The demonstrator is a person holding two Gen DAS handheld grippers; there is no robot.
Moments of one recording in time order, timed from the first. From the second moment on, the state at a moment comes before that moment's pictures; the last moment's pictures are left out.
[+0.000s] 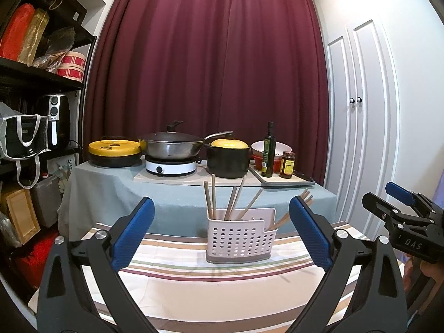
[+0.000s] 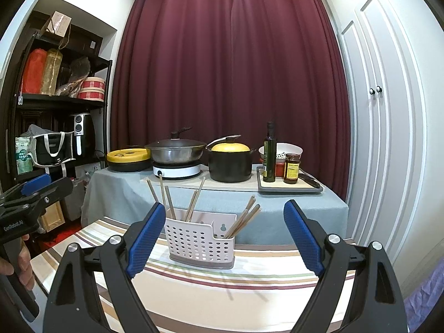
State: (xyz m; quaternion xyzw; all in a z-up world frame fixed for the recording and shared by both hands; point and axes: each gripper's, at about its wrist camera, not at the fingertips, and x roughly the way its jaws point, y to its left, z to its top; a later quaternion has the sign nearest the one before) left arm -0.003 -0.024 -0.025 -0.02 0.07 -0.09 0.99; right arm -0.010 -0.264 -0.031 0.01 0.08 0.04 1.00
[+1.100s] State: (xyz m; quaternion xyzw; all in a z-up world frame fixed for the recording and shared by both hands) left arm -0.002 -0.035 -0.027 0.01 0.07 -0.06 1.00; right arm -0.012 -0.268 -0.032 0.01 0.09 0.04 1.00
